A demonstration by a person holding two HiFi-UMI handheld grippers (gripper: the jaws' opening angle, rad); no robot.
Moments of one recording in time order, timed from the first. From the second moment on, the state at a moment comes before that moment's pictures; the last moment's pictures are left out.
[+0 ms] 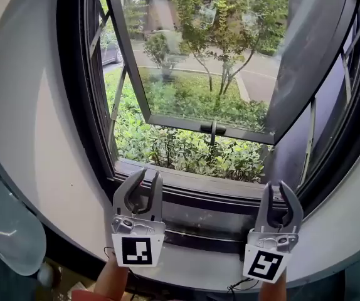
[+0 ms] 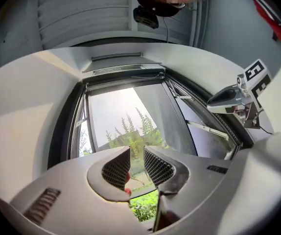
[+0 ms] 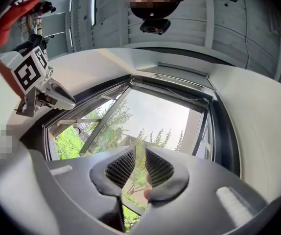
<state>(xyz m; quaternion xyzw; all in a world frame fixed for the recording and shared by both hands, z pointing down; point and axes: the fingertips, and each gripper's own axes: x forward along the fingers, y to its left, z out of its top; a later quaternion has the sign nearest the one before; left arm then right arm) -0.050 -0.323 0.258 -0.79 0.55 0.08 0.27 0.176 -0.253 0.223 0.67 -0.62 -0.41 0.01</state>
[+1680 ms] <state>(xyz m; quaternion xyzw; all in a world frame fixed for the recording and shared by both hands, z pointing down) -0.021 -0.299 0.451 -0.84 0.54 0.00 0.10 0.158 -0.260 0.438 0.65 -0.74 -0.14 -0.01</state>
